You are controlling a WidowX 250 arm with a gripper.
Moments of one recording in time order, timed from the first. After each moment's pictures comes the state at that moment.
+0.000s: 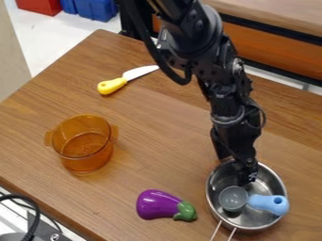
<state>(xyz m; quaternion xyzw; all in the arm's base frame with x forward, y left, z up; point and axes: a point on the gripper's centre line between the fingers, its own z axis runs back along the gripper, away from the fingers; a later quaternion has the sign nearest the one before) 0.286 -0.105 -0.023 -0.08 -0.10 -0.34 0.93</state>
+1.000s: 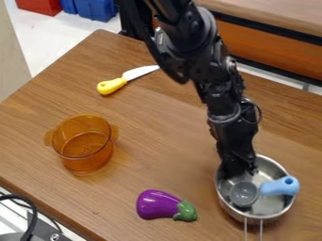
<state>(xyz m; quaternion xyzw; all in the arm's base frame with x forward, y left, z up) 0.295 -0.089 -0.027 -0.12 -0.08 -0.26 0.95</state>
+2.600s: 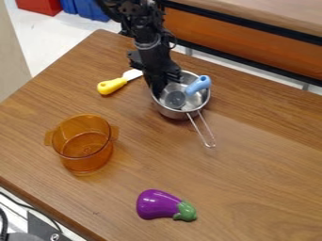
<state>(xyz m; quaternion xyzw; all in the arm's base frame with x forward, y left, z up) 0.382 0.090 -0.013 0.00 -0.13 0.00 0.99</state>
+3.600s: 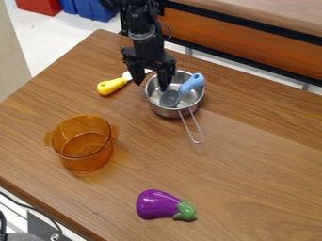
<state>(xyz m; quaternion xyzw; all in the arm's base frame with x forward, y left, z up) 0.379 0.098 0.004 -0.02 -0.10 0.05 0.99</state>
